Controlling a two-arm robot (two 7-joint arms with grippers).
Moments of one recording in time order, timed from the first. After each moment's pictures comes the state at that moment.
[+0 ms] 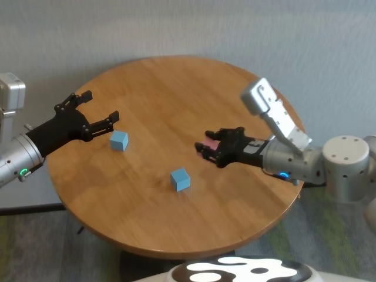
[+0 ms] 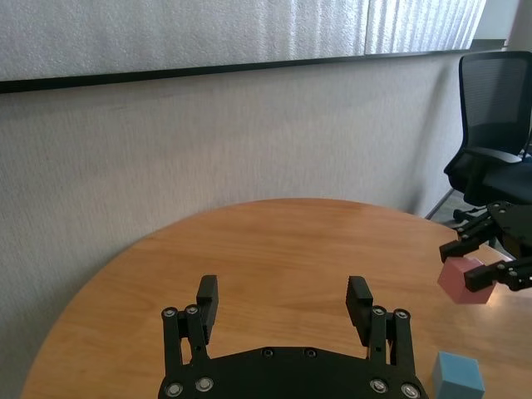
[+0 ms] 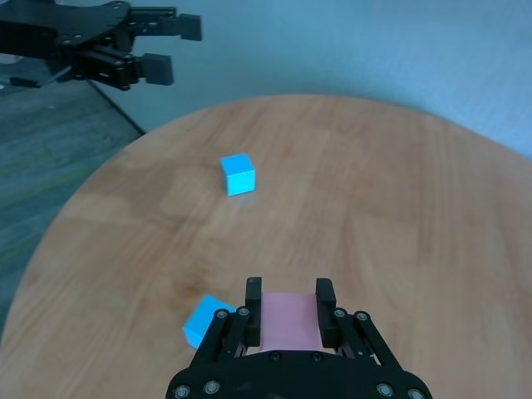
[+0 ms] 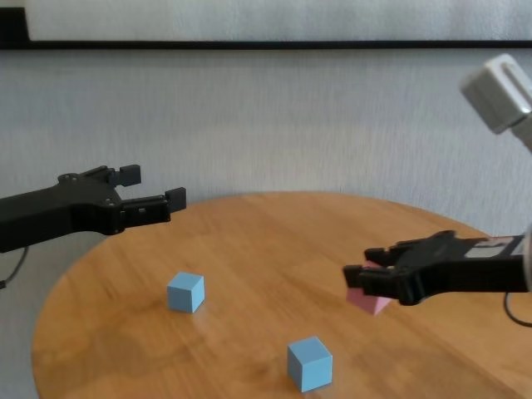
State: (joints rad) left arm -0.39 0.46 0.36 -1.13 -0.50 -0.21 -0.71; right arm 0.35 0.47 -0.52 -1.42 0.30 0.29 0.50
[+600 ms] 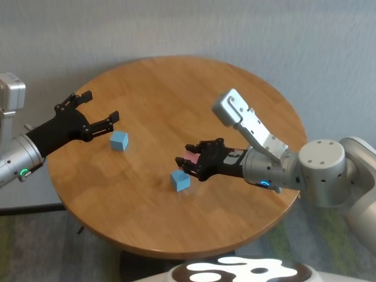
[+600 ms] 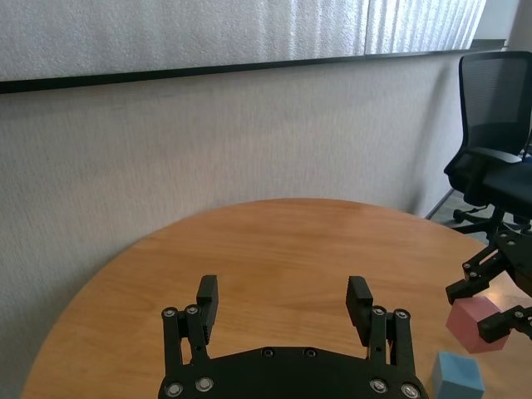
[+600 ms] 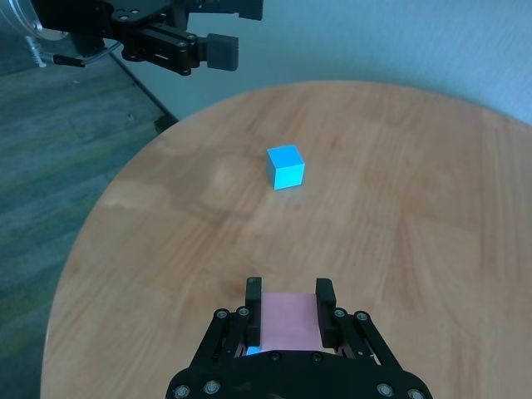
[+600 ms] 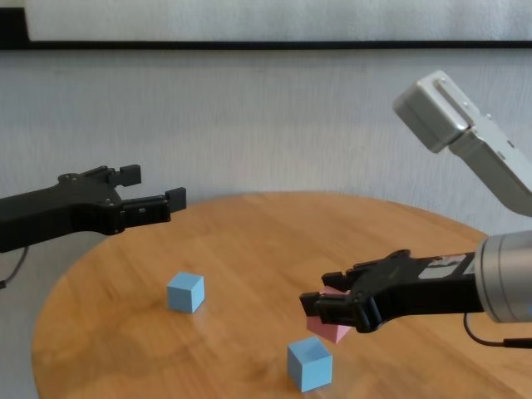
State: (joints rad) left arm -0.39 0.46 0.36 -1.13 -0.50 -0.21 -0.71; right arm 0.37 0.44 -0.58 -1.45 0.26 0.36 0.51
